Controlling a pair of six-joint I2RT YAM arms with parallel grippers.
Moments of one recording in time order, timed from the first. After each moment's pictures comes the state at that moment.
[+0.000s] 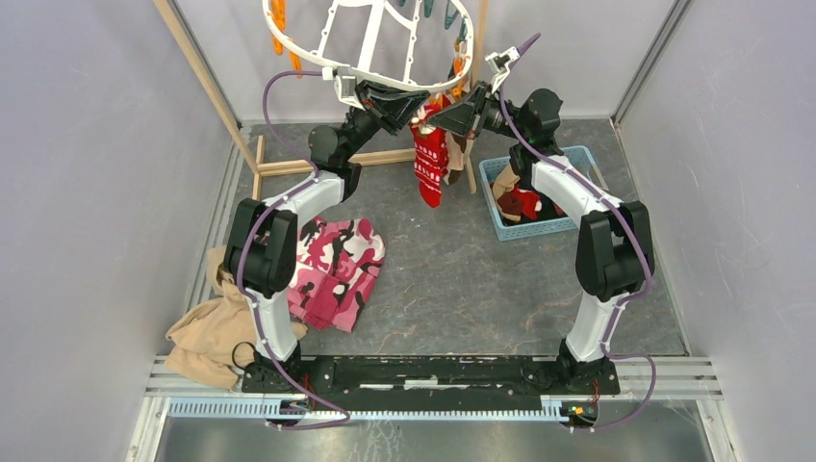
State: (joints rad) left arm -0.37 1.92 1.38 1.31 0.58 -0.74; right arm 0.28 1.86 1.47 0.79 -1.00 0.87
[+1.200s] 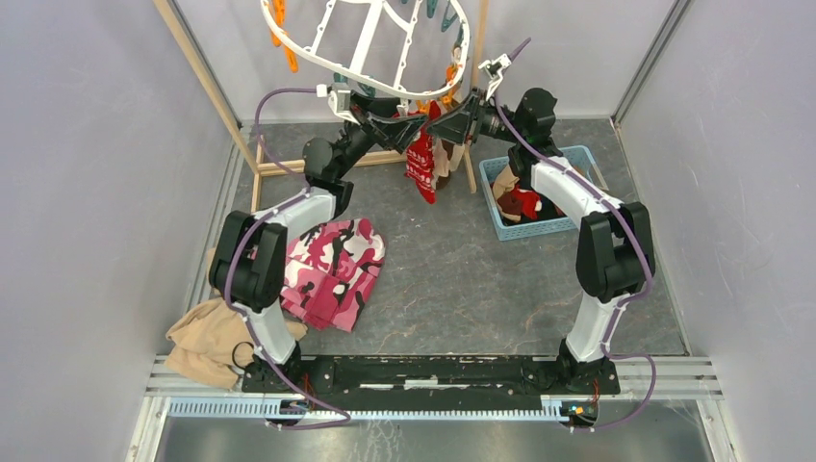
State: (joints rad) left arm -0.36 1.82 1.20 1.26 0.53 -0.70; right arm 0.29 1.86 1.46 0.68 -1.01 0.75
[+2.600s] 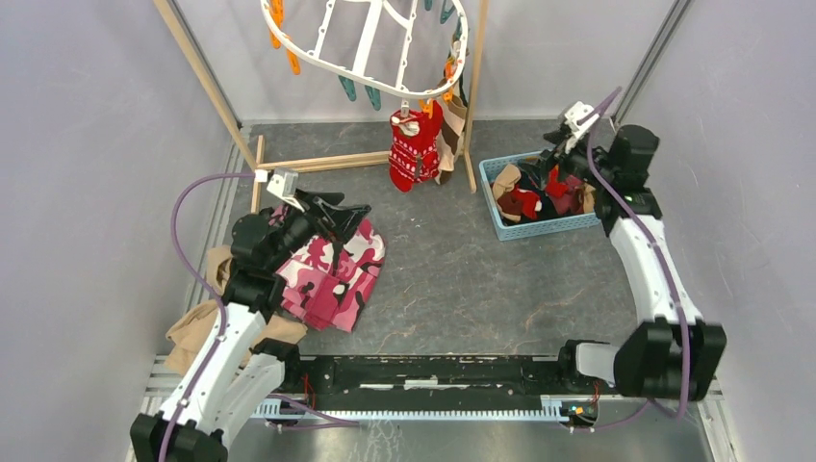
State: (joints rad) left arm -0.23 0.77 0.58 0.28 0.48 -0.47; right arm -0.09 1.20 1.08 -0.08 -0.79 -0.40
